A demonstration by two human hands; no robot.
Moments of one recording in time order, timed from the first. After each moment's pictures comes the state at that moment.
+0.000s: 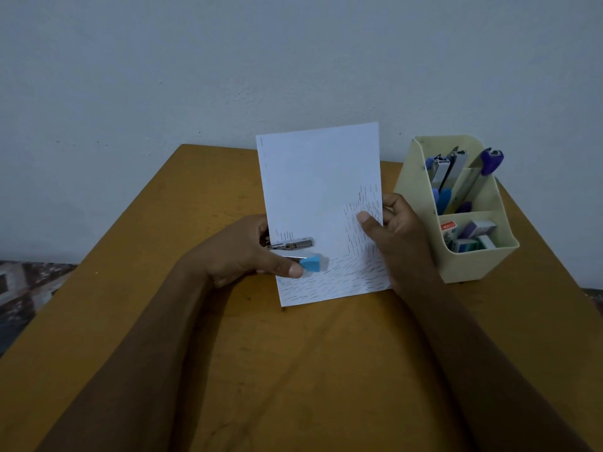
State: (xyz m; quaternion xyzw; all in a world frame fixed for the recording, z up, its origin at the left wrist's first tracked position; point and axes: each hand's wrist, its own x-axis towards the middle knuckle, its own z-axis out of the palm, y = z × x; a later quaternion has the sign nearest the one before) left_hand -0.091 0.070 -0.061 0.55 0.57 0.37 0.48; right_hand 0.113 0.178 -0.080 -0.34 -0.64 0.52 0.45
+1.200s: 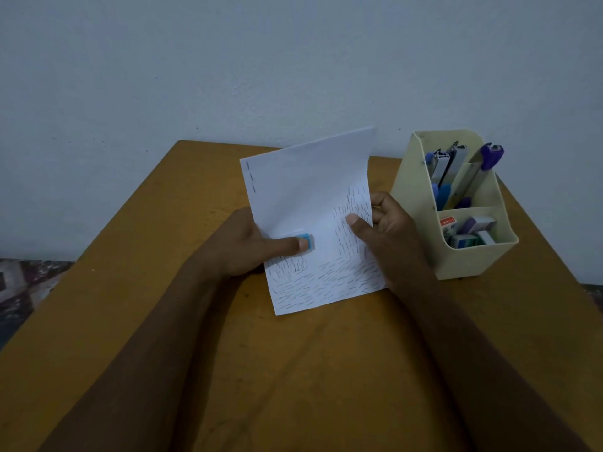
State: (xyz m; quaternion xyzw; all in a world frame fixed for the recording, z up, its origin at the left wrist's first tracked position) left_hand -0.083 0.071 -0.068 0.55 0.60 0.45 0.37; right_hand 0.111 0.172 -0.079 -0.34 -0.67 0.51 0.41
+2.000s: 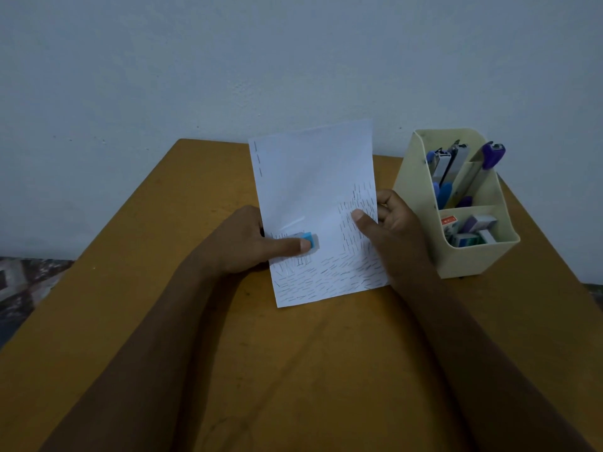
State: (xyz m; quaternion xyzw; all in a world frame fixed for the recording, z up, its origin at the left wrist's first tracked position) left_hand -0.081 0.070 -0.060 0.56 0.62 0.40 0.37; right_hand 0.112 0.175 -0.080 -0.36 -0.66 0.51 0.42
